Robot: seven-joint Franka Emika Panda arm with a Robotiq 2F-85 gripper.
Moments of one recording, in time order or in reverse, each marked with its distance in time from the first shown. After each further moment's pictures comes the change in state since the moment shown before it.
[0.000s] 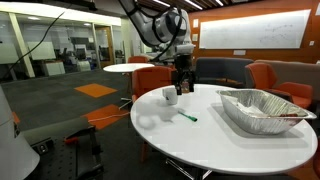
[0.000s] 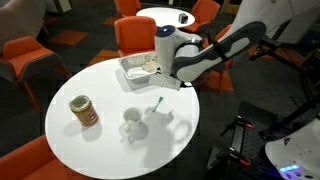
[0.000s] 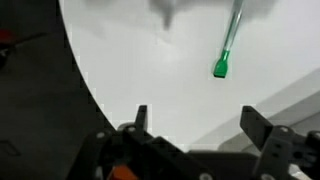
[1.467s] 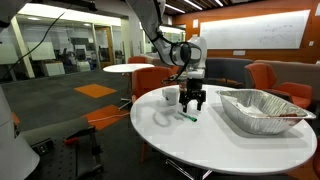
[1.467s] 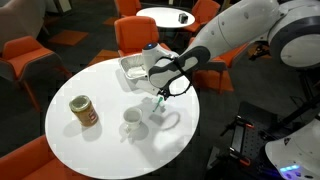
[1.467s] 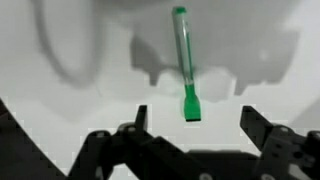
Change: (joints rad) arm 0.077 0.379 -0.128 0.358 0.320 -0.029 0.027
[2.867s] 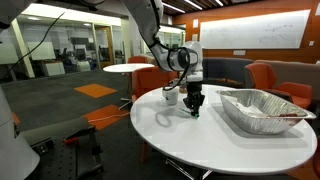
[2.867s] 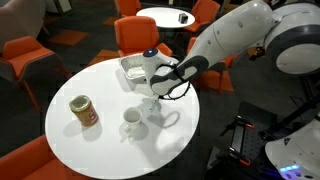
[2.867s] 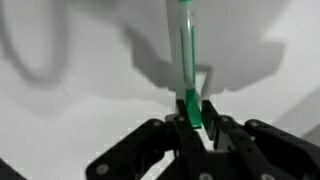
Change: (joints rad) arm 0.053 0.027 -0.045 -0.026 -0.047 0.147 -0.031
